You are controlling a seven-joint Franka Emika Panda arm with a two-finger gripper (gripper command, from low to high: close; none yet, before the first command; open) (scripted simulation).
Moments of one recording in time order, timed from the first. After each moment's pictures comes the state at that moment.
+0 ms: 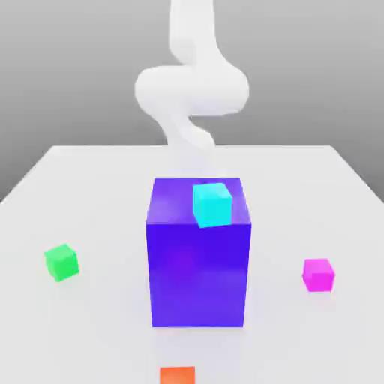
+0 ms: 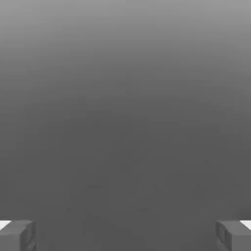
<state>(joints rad) 0.04 -0.72 0.02 -2.35 0.05 2.35 0.83</state>
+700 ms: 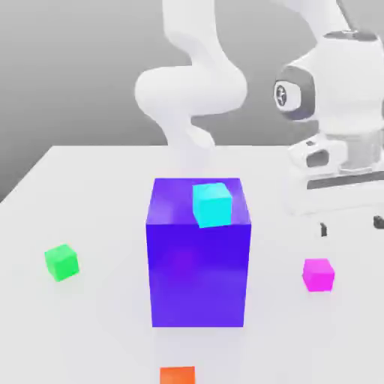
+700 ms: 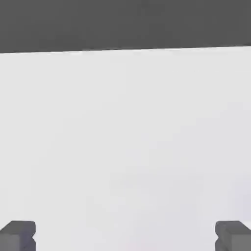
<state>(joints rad) 0.29 -0.08 0.42 -2.75 0.14 2.78 1.33</state>
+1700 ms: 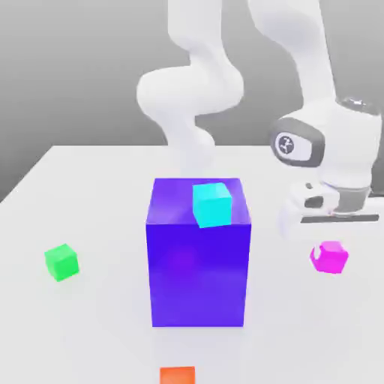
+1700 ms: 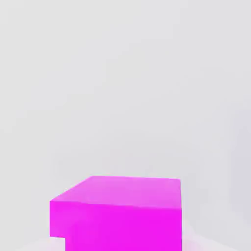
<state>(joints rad) 0.43 0.10 0.21 -2.70 -0.20 2.84 1.56</state>
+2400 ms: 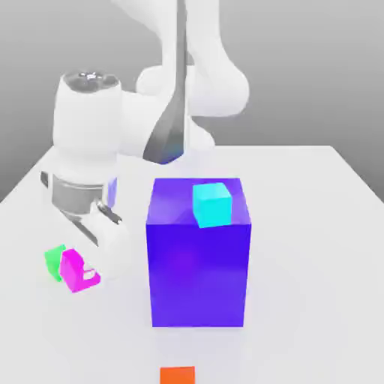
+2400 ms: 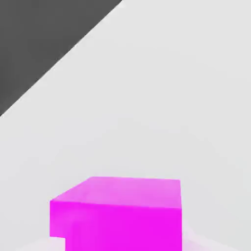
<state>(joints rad) -0.28 -0.09 -0.29 -2.71 -0.33 2.71 1.51</state>
